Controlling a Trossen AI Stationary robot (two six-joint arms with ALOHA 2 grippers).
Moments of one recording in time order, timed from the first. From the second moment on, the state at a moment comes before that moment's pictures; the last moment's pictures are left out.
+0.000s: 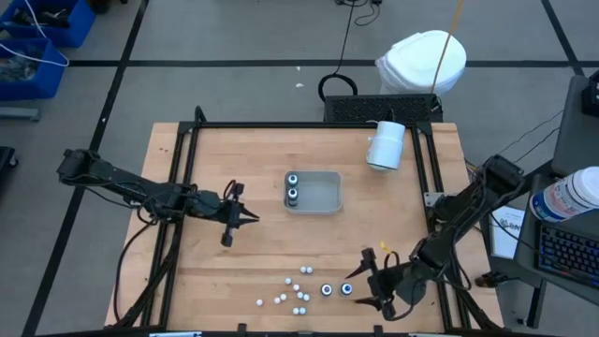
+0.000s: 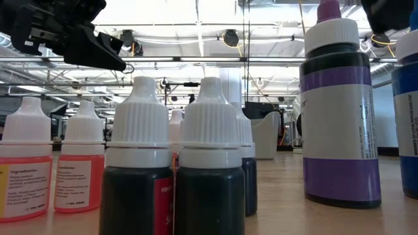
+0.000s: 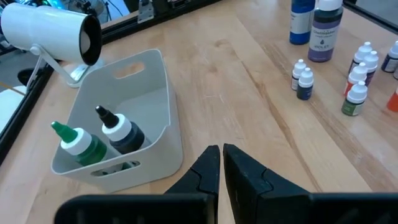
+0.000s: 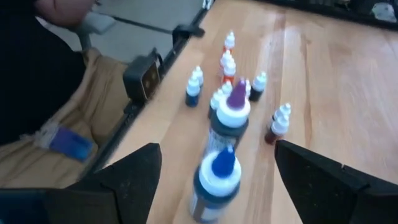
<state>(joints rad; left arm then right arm) -0.24 0.96 0.42 0.08 -0.14 0.21 0.85 1.49 0.74 0.15 0.50 0.25</state>
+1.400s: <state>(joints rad) -0.24 0.96 0.42 0.08 -0.14 0.17 0.76 1.66 0.57 0.63 0.39 0.25</state>
